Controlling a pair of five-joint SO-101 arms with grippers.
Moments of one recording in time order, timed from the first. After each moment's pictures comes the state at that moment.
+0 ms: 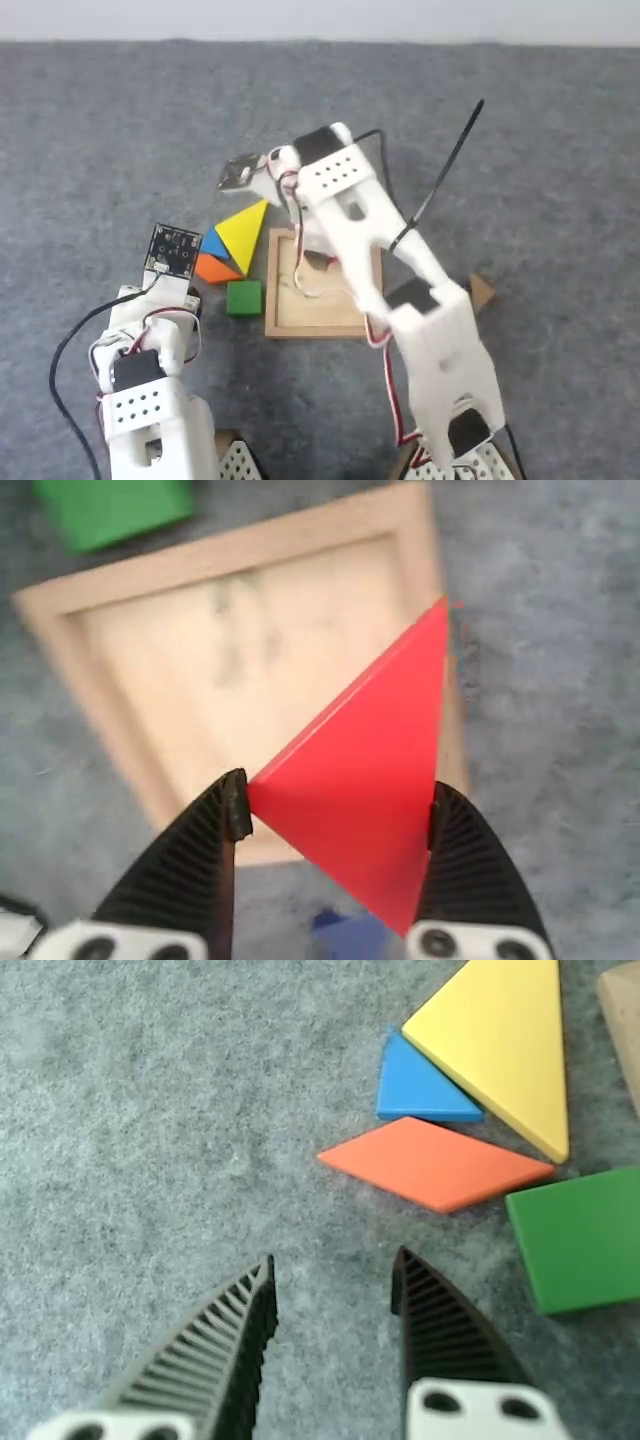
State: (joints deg) left arm -24.1 -69.9 90.1 44.0 -23.7; right arm -37.3 34.6 -33.3 100.6 44.9
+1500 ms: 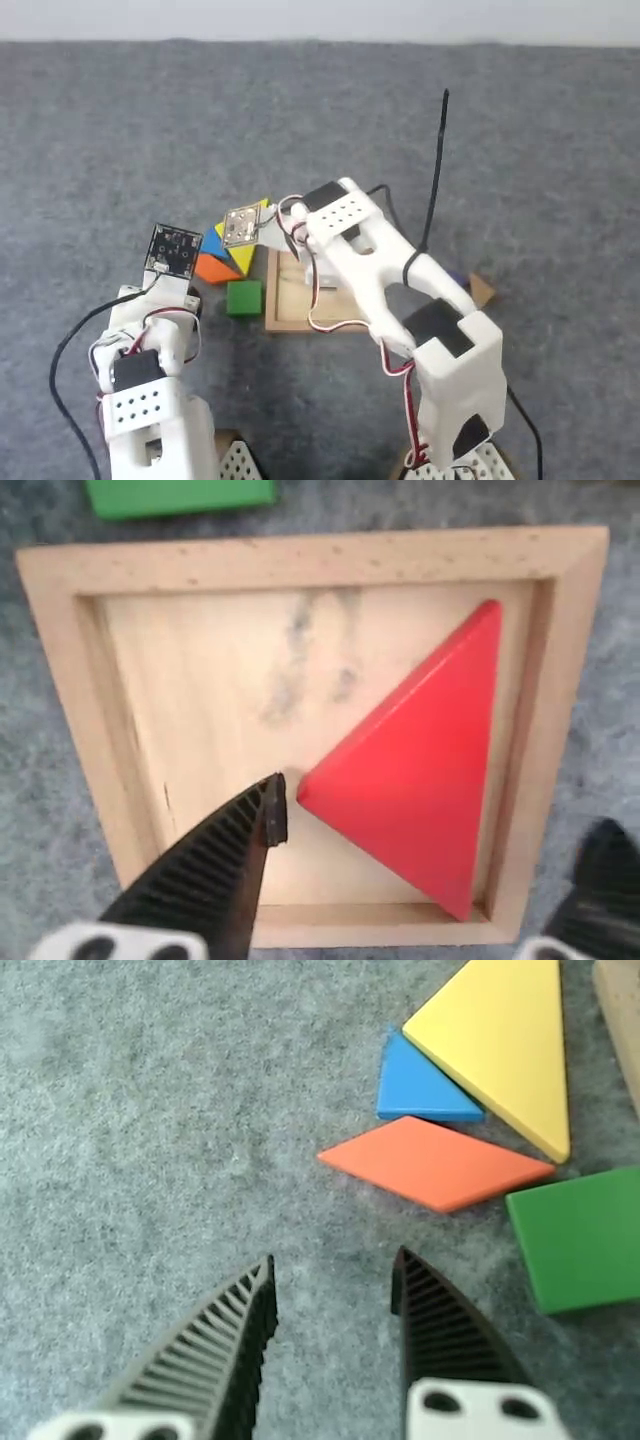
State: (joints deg) left arm -24.2 -69.9 90.1 44.0 -23.7; right arm -37.7 22.8 2.0 70.3 54.2
